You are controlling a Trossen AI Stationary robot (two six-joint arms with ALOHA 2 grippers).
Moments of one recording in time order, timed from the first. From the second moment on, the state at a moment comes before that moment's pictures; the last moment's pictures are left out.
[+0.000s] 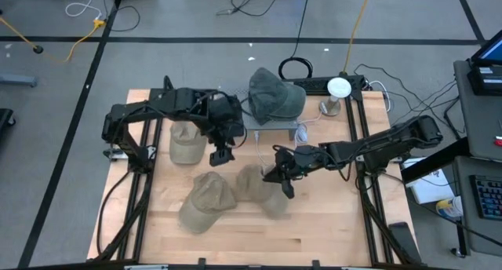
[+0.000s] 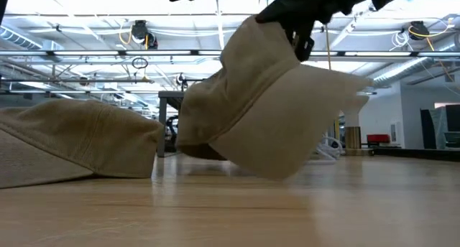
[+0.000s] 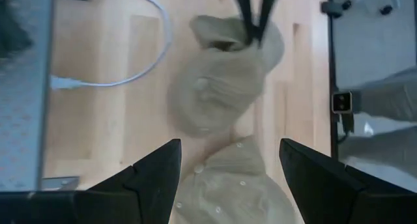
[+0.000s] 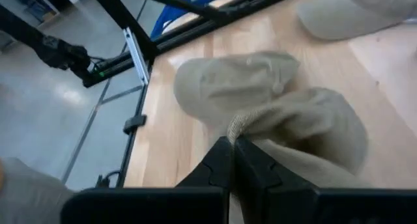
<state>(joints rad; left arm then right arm) 0.07 1.70 1.95 -1.33 0.28 -0.08 0.17 1.40 0.84 0.15 -0.08 0.50</state>
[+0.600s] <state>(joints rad) 0.00 1.70 1.93 -1.27 0.15 0.19 0.16 1.40 1.02 0.15 -0.14 0.45</state>
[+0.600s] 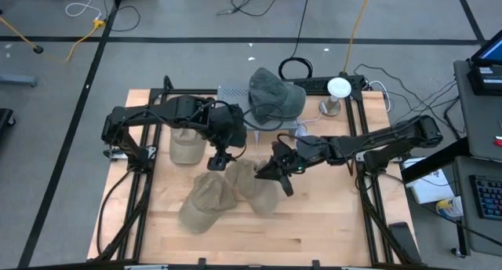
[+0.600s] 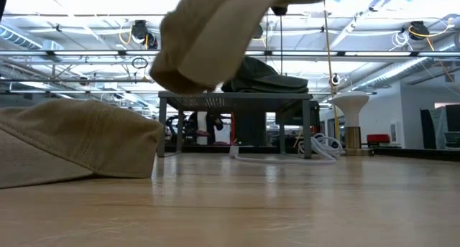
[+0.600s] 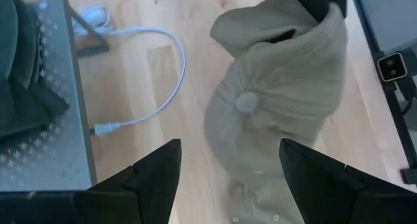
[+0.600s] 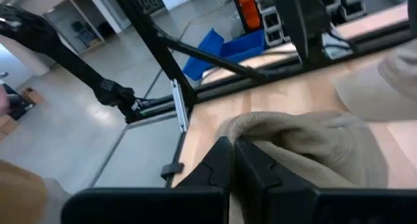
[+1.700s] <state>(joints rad) -0.04 1.70 1.93 -1.18 0.31 0.15 0.17 1.40 1.12 0.19 -0.08 0.37</state>
